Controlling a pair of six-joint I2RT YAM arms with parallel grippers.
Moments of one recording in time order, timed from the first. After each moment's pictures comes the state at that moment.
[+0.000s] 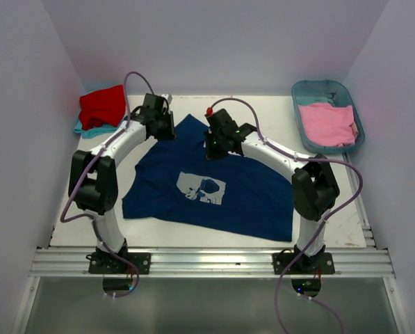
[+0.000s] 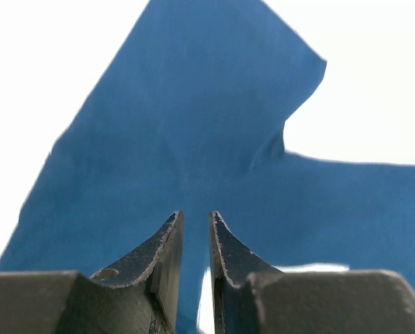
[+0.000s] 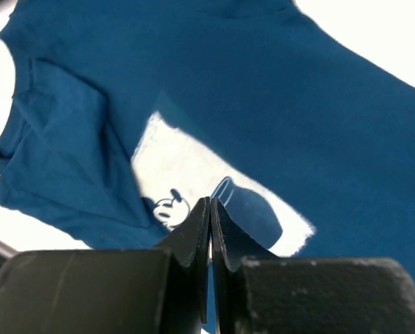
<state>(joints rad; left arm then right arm) -0.27 1.83 1.43 -0.48 0.11 -0.33 0.68 1.89 1.55 -0.58 -0.06 0.51</state>
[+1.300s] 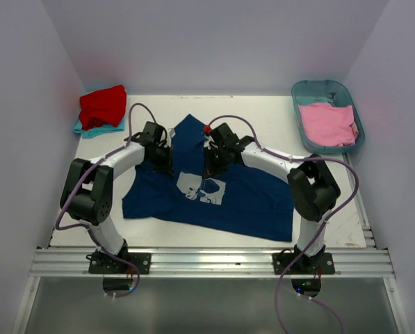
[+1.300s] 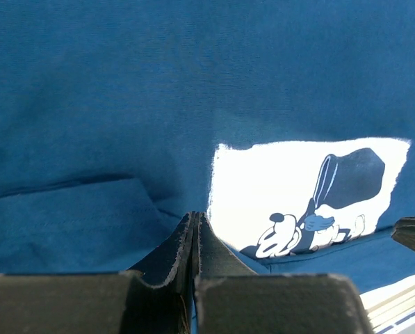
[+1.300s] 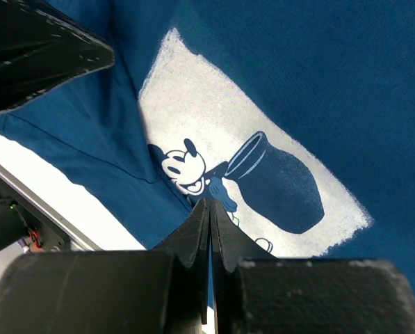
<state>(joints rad) -0.29 1.73 1.09 -0.50 0.26 -0.29 0.68 1.88 1.36 -0.47 -0.28 0.50</state>
